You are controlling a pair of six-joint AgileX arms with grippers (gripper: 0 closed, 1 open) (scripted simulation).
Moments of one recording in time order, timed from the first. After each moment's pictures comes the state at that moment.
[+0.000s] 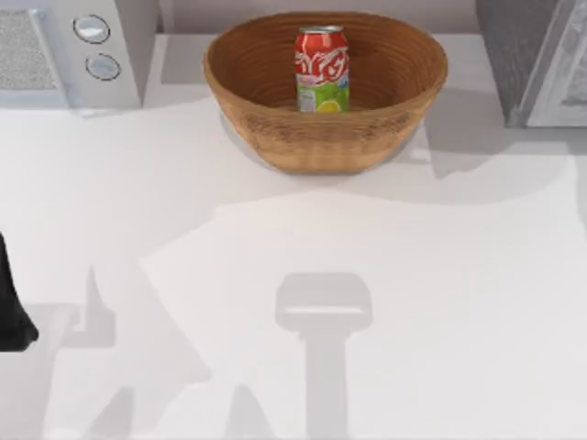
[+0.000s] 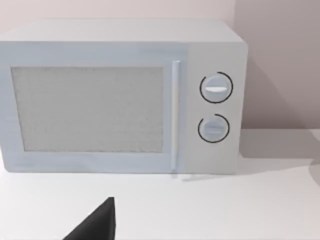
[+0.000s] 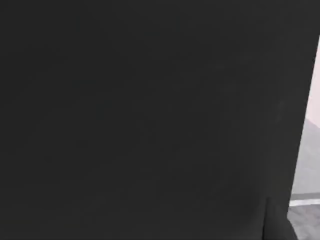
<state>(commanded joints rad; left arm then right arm) 0.00 0.00 0.00 0.00 0.00 0.00 -0.11 1.34 1.77 -0.43 -0.10 0.02</state>
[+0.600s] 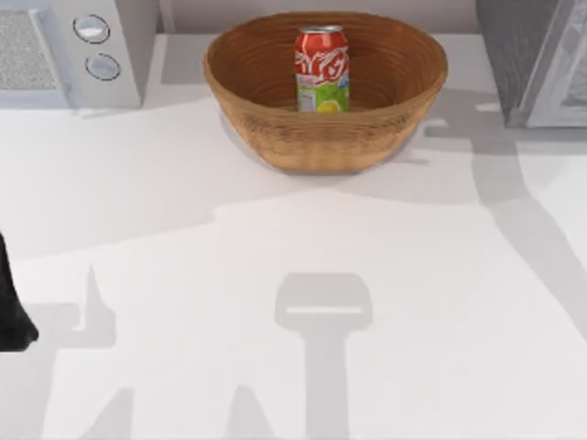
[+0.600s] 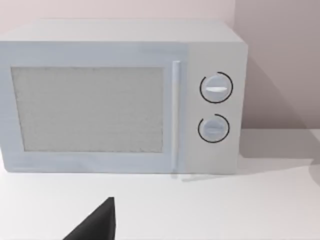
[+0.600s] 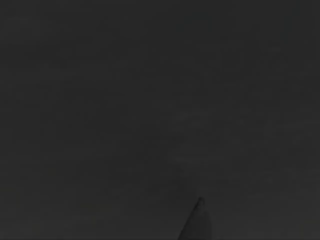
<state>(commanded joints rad) 0.00 0.00 0.00 0.00 0.00 0.00 0.44 1.29 1.72 -0.44 0.45 0.02</state>
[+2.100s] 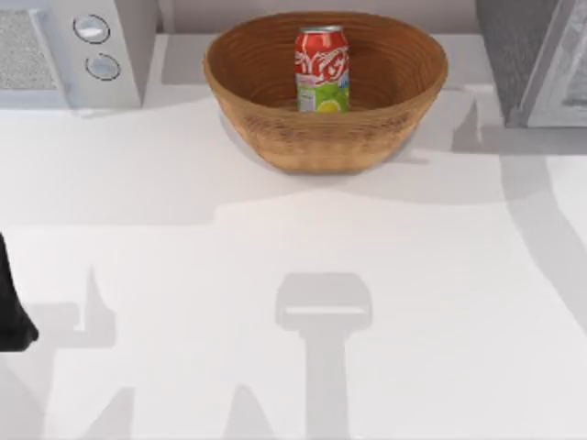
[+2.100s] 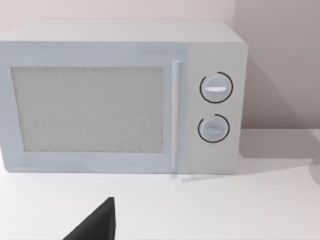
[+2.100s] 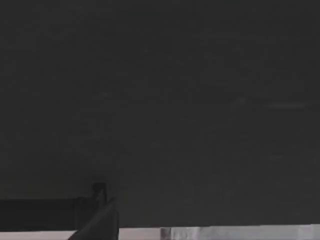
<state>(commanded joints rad) 0.00 0.00 0.00 0.00 0.00 0.00 0.27 1.11 1.46 -0.32 0.32 0.00</state>
